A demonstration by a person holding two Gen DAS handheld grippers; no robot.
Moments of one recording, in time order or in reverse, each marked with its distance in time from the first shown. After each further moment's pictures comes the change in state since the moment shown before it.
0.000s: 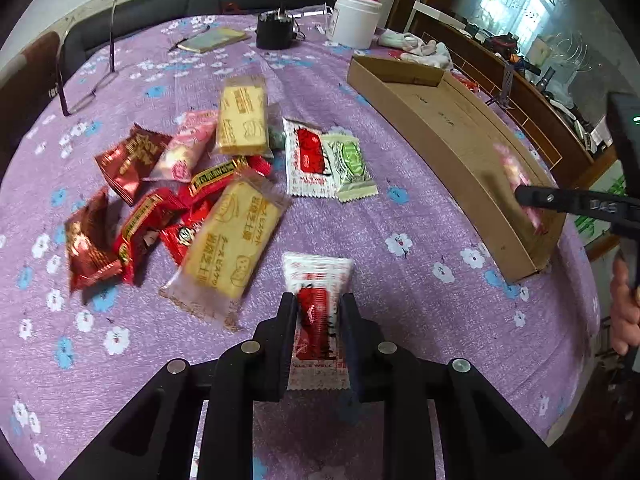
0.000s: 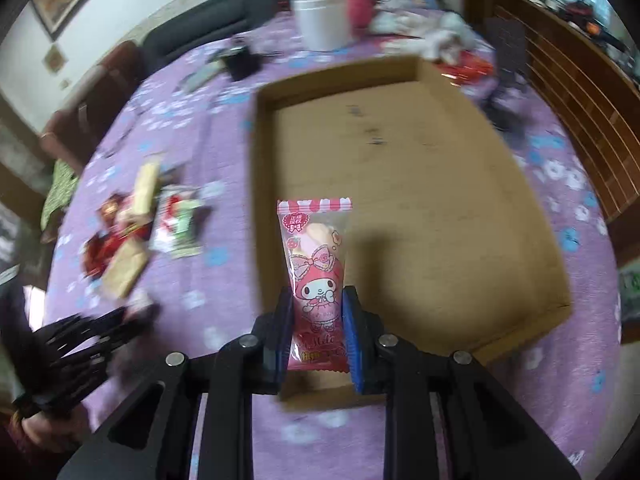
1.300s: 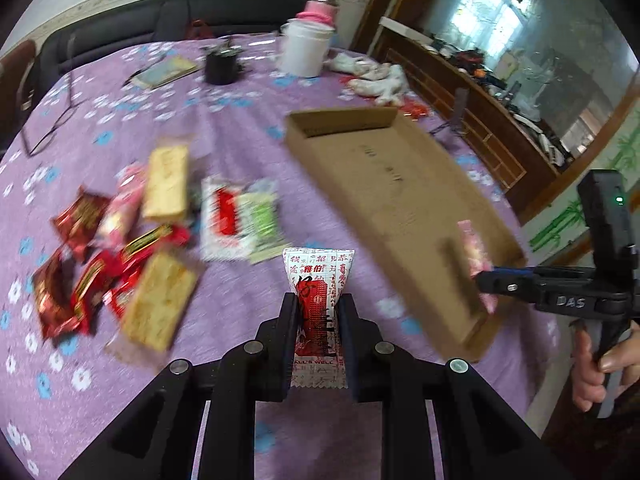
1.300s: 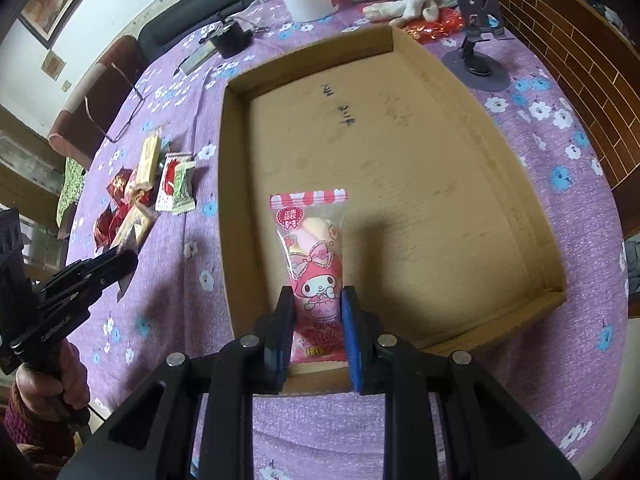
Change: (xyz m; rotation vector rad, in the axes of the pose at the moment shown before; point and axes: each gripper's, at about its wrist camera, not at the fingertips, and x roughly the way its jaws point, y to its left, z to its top) left arm -0.018 -0.046 0.040 0.014 -0.045 -0.158; right arm -0.019 -0.032 -0.016 0.045 0.087 0.112
